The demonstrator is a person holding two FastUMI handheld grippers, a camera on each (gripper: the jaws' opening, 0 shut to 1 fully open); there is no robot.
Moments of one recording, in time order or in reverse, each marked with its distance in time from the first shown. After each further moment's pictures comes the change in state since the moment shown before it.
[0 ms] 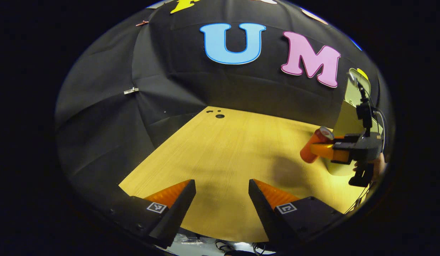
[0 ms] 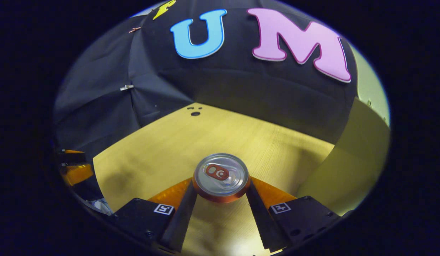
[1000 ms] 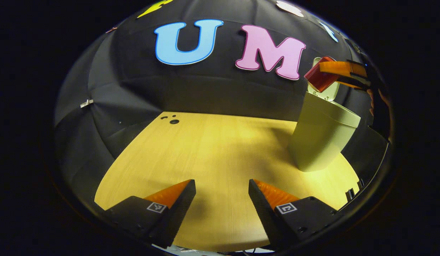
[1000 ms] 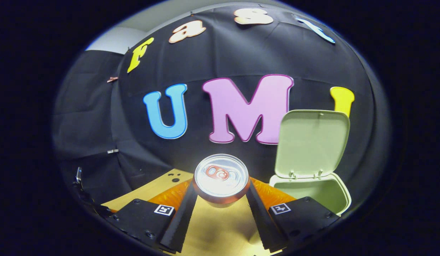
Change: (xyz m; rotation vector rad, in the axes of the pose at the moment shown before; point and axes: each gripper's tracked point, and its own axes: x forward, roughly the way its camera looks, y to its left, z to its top) left arm 0.029 -0.101 0.010 0.124 -0.010 -0.295; right arm -0.151 -0.100 0.163 0.165 -0.416 -0.233
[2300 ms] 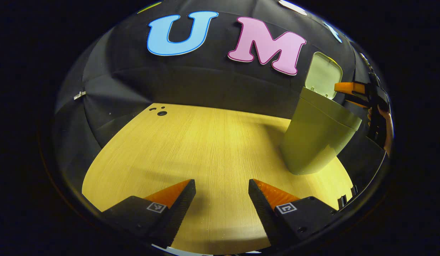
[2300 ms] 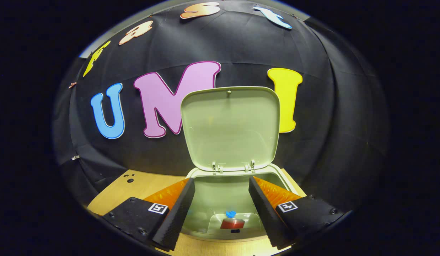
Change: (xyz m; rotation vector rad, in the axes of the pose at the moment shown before) left arm 0.031 -0.038 -0.009 -0.060 0.050 -0.021; right arm -0.005 -0.155 -0.030 0.051 0.048 -0.309
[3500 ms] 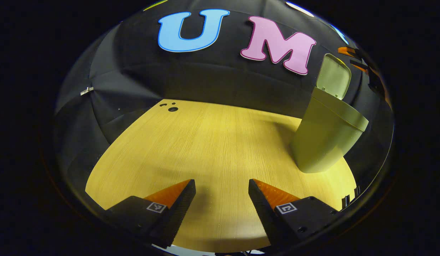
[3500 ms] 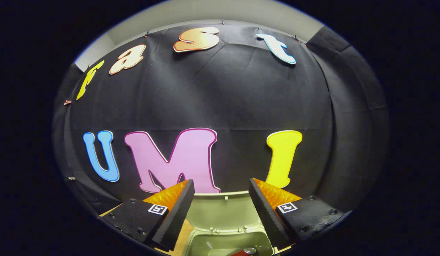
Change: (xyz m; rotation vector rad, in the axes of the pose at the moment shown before) left arm -0.005 0.035 -0.008 -0.033 0.025 0.065; right arm 0.030 -0.007 0.198 -0.014 -0.323 -0.073
